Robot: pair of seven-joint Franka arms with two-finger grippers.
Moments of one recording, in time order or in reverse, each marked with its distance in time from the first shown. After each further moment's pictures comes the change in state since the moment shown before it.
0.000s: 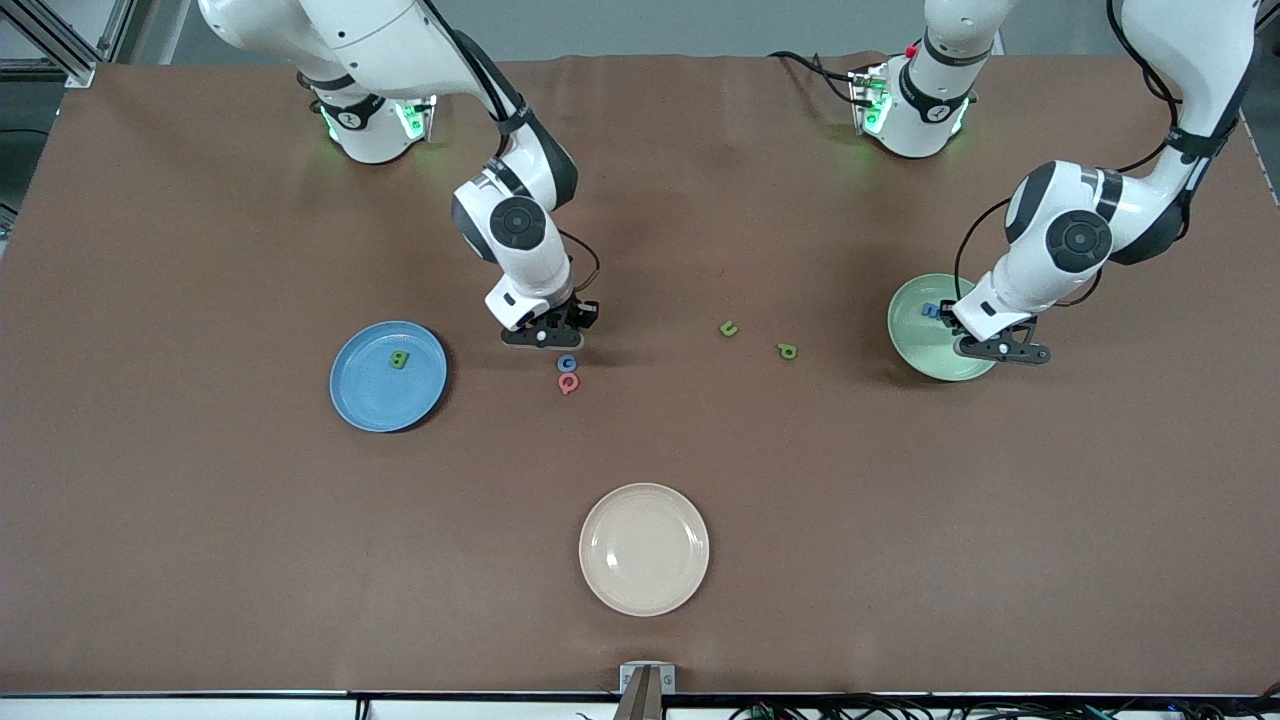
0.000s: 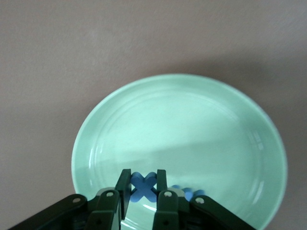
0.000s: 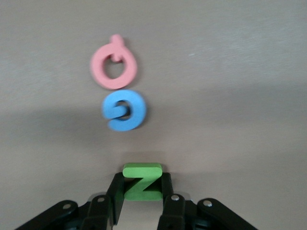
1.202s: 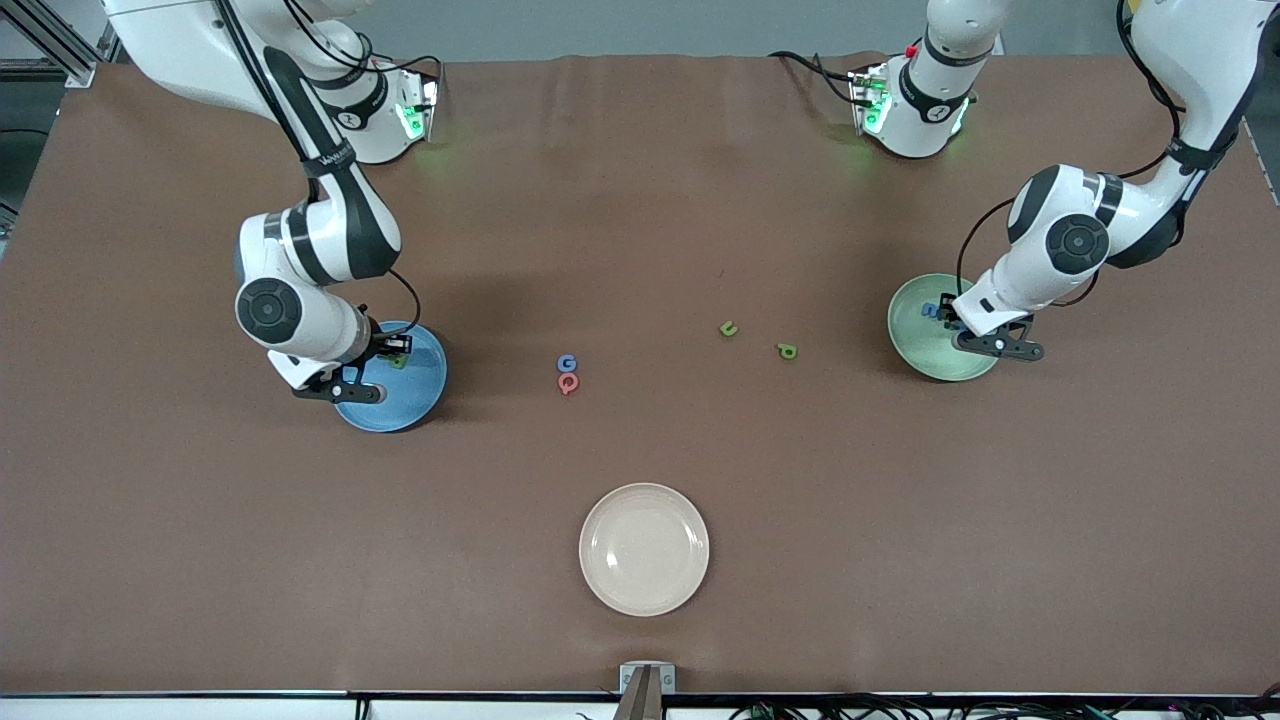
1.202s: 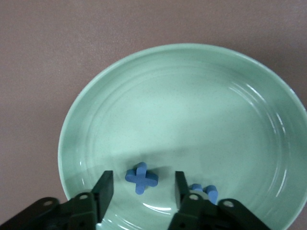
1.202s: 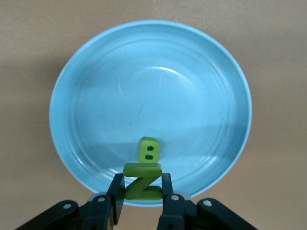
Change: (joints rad) left arm 0.040 0.054 -0.007 -0.017 0.057 0.024 0.000; right arm -0.479 -0.164 -0.014 -0.026 -0.047 -0.372 -0.458
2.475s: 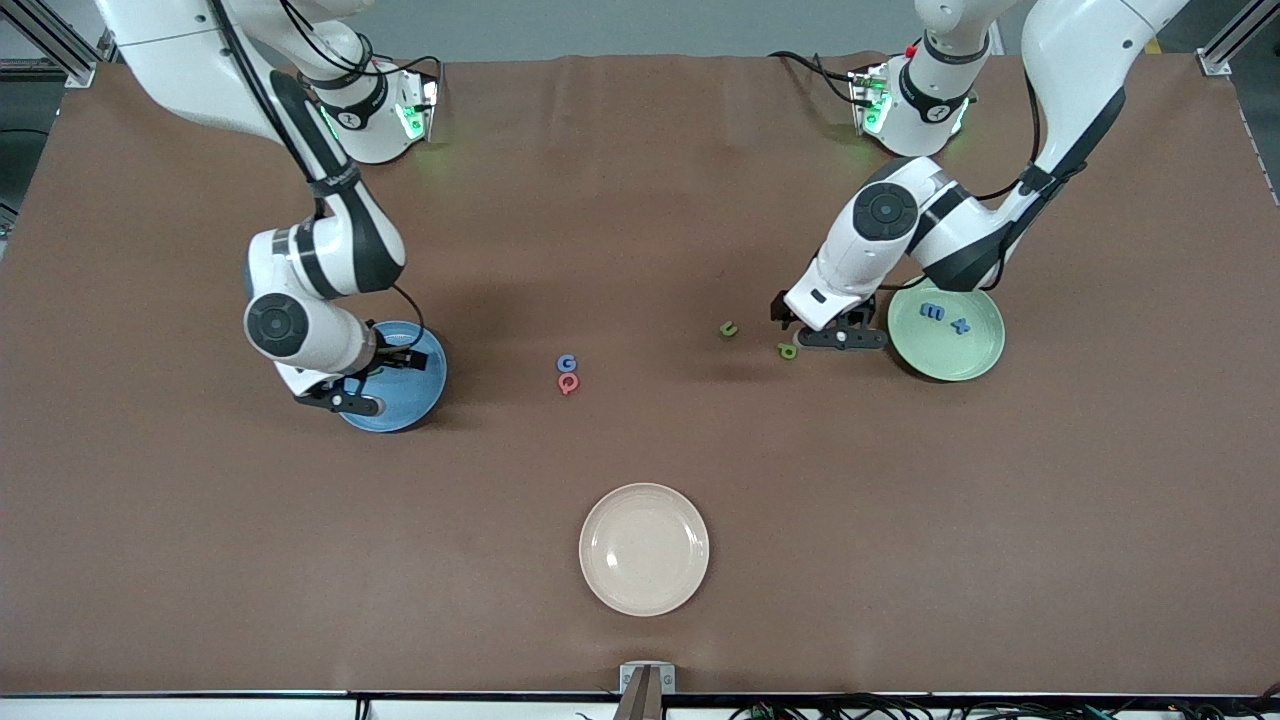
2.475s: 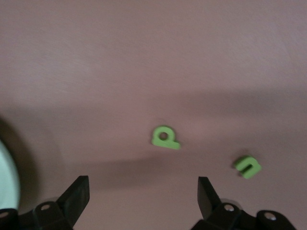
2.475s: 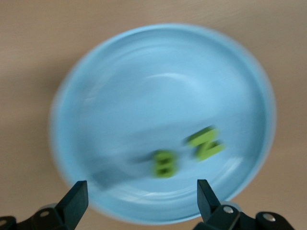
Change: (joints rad) left arm -0.364 0.148 -0.212 0.210 0.004 -0.103 -0.675; right arm 0.015 0.047 0.030 0.036 0.041 0.033 0.163
